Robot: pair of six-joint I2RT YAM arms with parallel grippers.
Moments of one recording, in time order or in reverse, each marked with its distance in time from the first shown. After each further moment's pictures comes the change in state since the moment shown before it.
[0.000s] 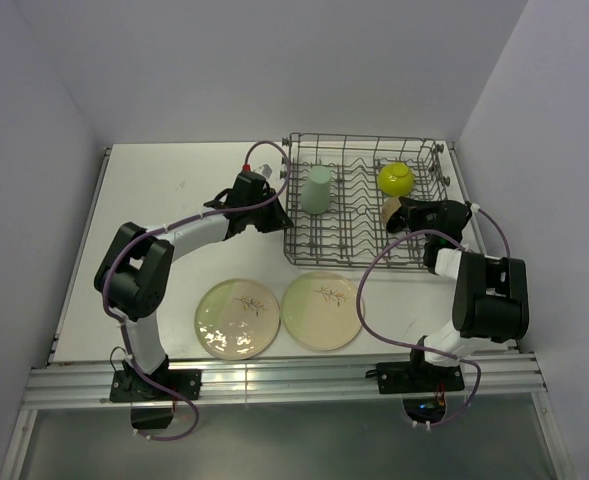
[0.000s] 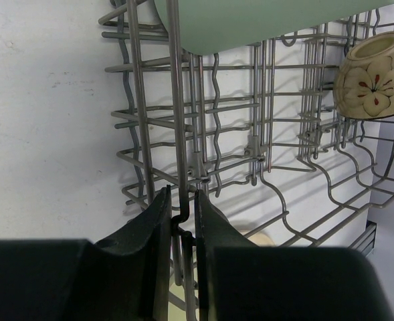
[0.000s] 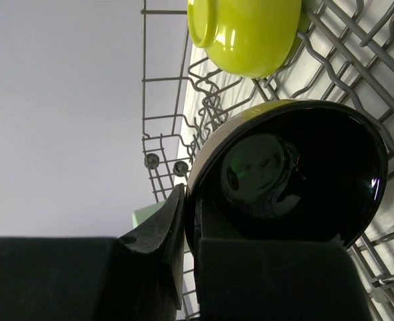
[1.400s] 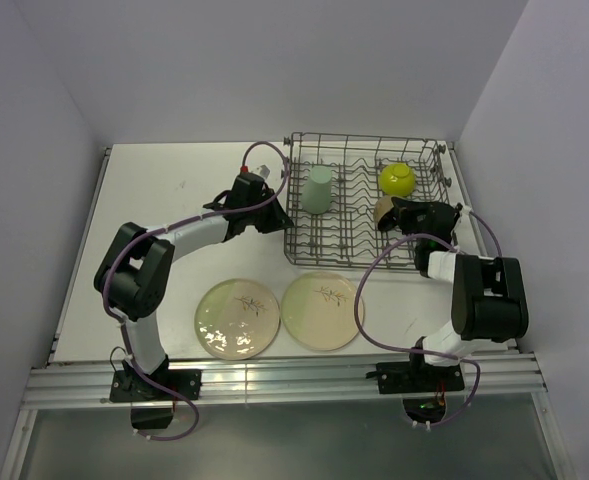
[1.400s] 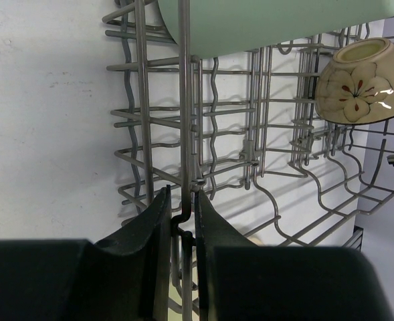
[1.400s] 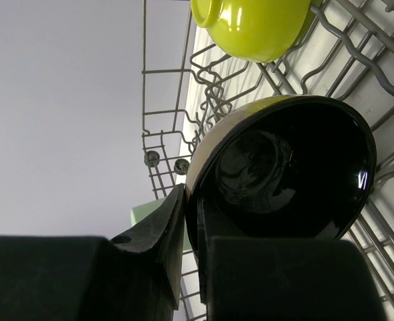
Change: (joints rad) left arm 0.002 0.000 -0.023 0.042 0.003 -0.046; right arm 0.083 -0.001 -0.032 0.035 0.115 0.034
